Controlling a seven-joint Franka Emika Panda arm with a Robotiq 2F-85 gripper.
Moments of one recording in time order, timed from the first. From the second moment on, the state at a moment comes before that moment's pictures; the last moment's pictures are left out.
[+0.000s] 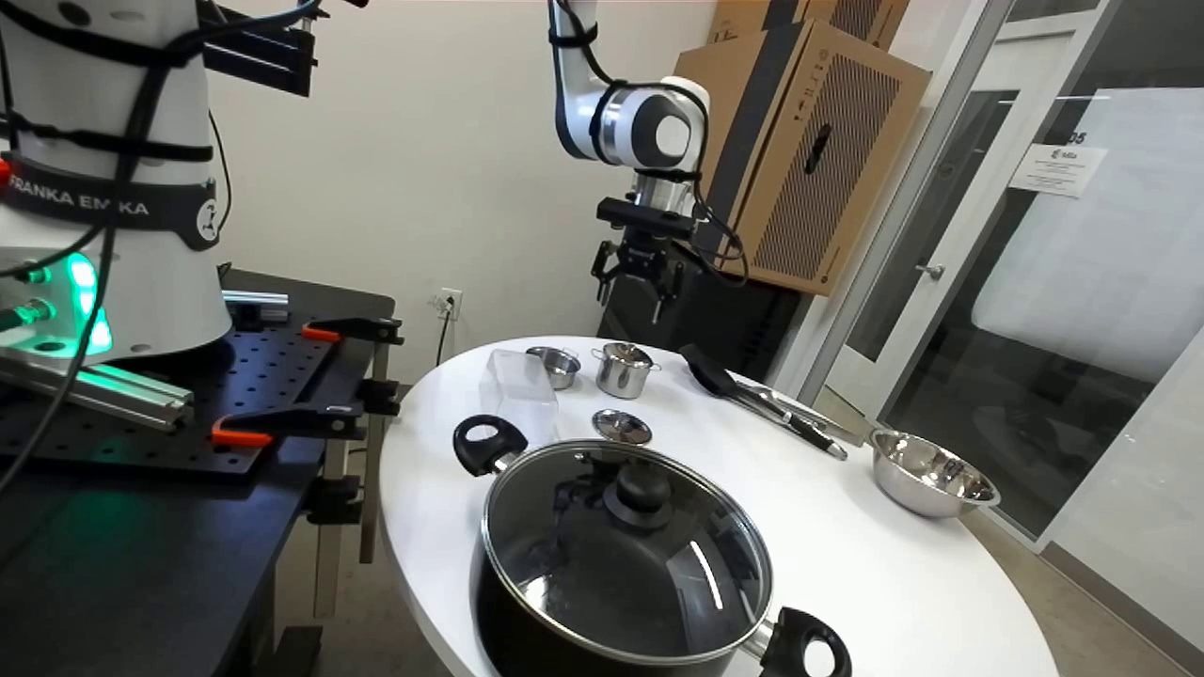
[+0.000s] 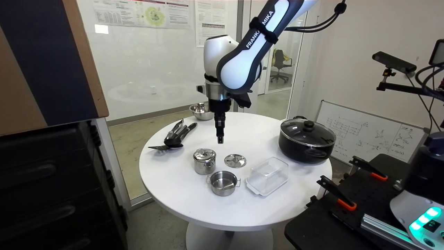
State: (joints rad) arm 0.24 0.50 0.16 -2.06 -0.31 2.56 -0.38
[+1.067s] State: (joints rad) arm 0.22 0.63 0.20 -1.99 -0.30 2.67 -0.38
